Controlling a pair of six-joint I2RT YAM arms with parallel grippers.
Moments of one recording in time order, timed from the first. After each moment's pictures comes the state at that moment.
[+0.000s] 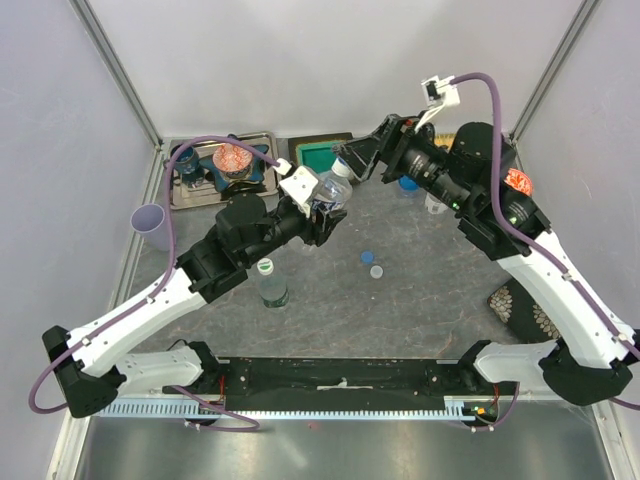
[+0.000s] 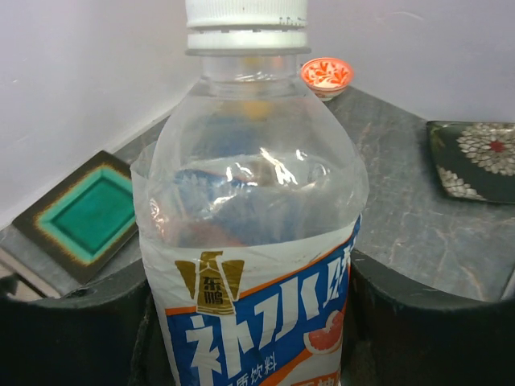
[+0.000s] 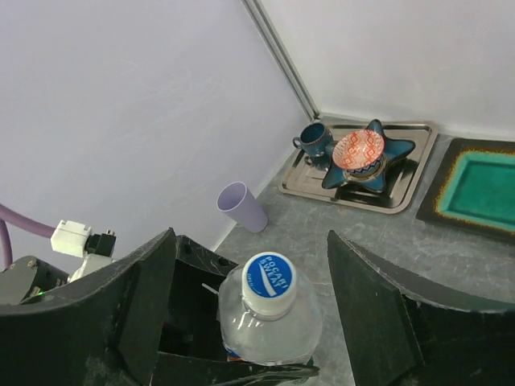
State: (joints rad) left arm -0.89 1.08 1.11 -0.07 -0.02 0.04; right arm 0.71 1.24 1.67 -0.37 -0.05 0.54
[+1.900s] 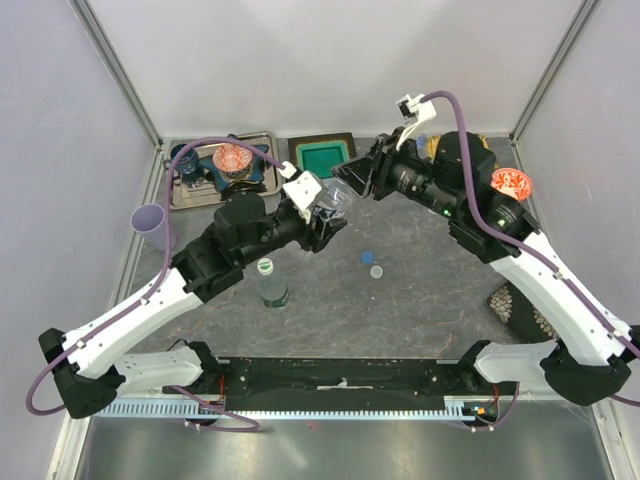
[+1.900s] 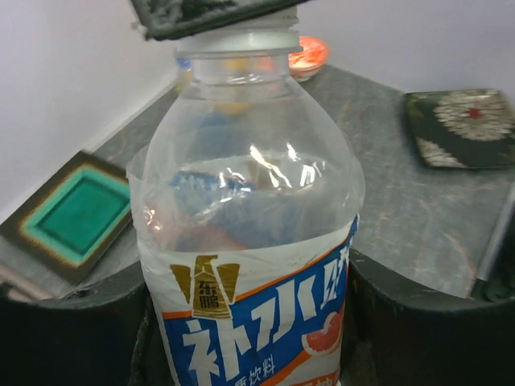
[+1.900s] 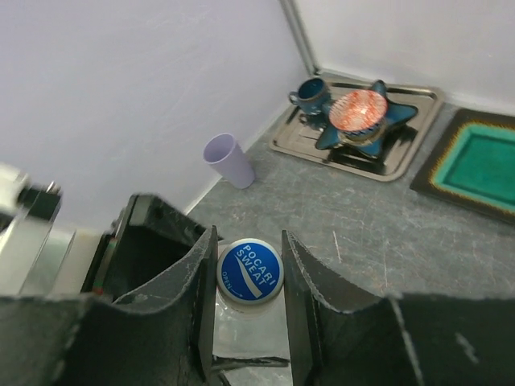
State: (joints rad) left arm -0.92 1.09 1.14 -0.16 -0.04 0.10; right arm 0.76 1.27 1.61 -0.41 -0.09 0.45
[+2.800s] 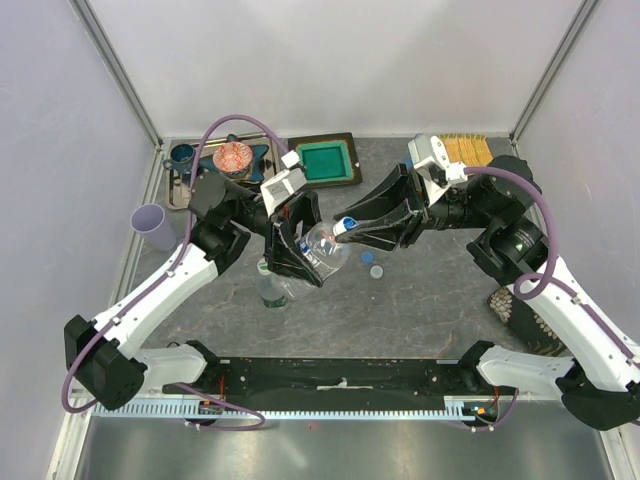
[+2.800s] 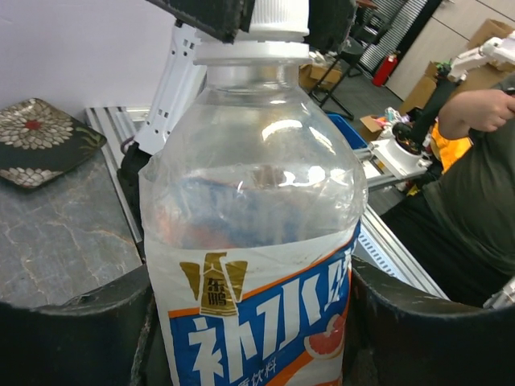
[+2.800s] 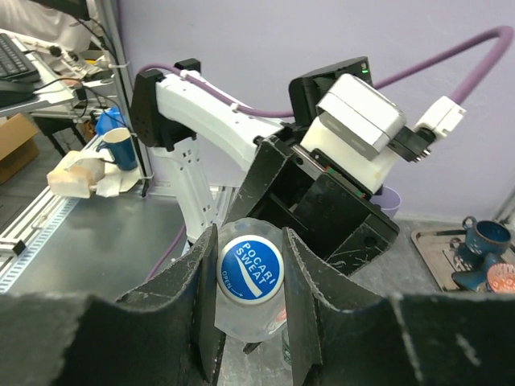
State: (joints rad) left arm -0.62 1.21 1.11 0.57 1.46 -0.78; right arm 0.73 1.10 1.44 -0.07 -0.92 0.18
